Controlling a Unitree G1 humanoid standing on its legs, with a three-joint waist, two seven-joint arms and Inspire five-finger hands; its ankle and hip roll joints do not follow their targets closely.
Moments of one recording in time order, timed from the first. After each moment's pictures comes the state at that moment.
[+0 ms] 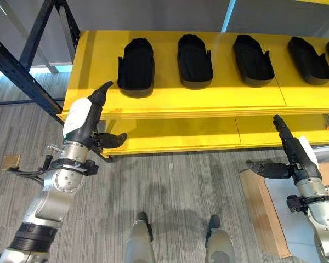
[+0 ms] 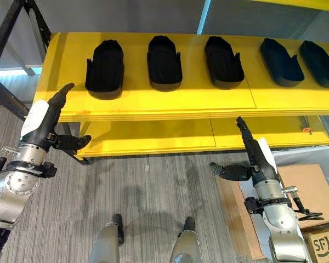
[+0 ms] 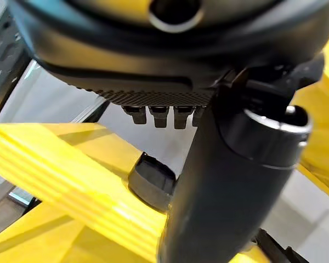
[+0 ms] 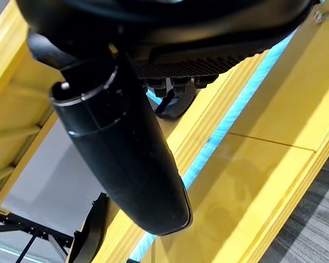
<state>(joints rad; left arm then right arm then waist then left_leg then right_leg) -0.18 0.78 -0.03 -0.06 0.27 -0.04 0.16 0.15 -0.56 -0.22 -0.14 0.02 -0.13 0.05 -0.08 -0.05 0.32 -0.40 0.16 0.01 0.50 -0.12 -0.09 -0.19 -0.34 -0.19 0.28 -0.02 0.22</state>
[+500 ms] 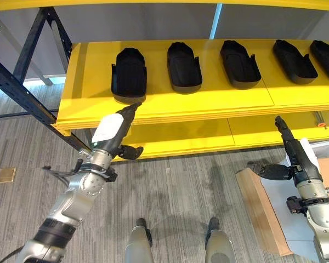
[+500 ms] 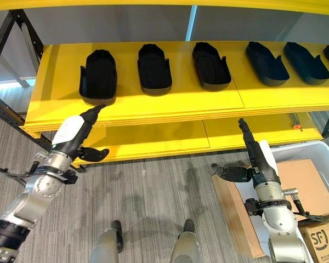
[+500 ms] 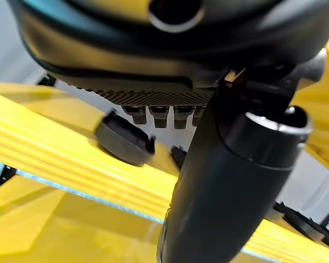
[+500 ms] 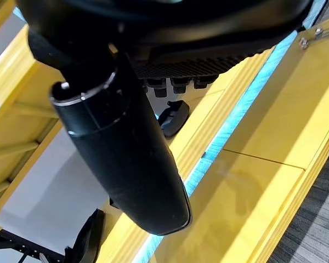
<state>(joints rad) -0.32 0.70 -0.26 0.10 0.37 -0.04 0.14 0.16 -0.55 -0.22 -0.14 0.00 -0.13 0.02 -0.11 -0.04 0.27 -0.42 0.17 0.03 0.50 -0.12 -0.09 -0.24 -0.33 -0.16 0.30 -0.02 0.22</state>
